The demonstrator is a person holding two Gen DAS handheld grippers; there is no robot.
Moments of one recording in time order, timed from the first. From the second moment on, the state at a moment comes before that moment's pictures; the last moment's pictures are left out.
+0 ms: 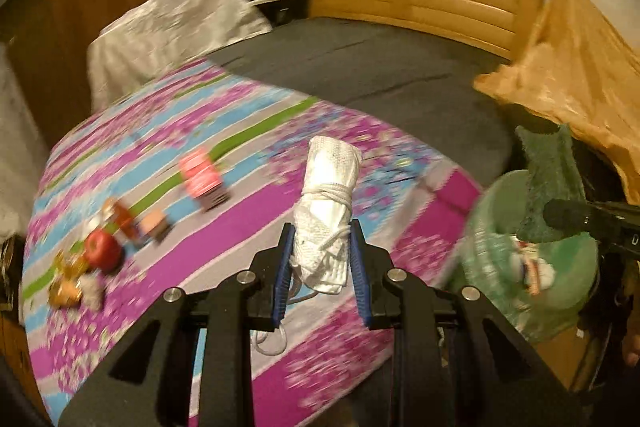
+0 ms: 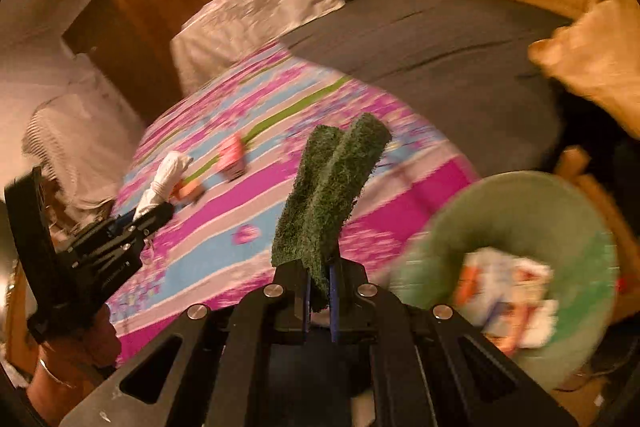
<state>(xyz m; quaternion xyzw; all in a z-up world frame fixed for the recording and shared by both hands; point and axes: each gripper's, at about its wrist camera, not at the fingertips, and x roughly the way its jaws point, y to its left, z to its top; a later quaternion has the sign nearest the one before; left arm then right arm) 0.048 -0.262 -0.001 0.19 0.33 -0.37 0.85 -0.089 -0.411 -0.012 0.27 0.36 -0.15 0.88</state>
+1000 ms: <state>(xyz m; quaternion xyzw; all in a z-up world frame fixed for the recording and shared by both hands) -0.068 -0.455 -0.024 0.32 0.28 -0.51 0.75 -0.196 -0.515 0.003 0.15 0.43 -0.30 0.84</state>
